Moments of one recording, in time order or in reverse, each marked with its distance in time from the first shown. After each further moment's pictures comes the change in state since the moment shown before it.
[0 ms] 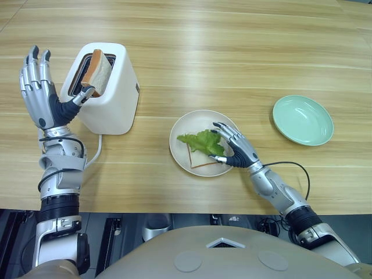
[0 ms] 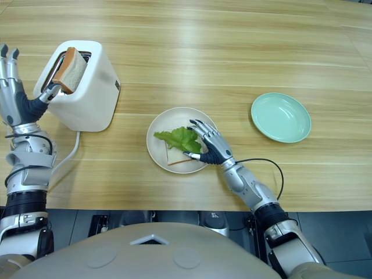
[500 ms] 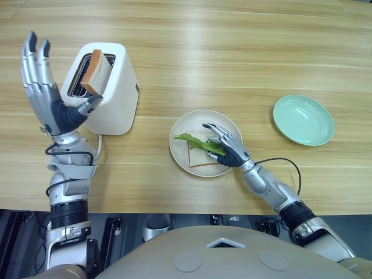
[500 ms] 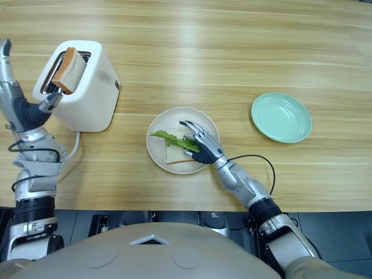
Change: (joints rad) left arm 0.044 -0.098 0.086 -0.193 -0.008 -0.213 0.132; right arm -0.041 0.018 0.078 0.022 0.029 -0.051 0.034
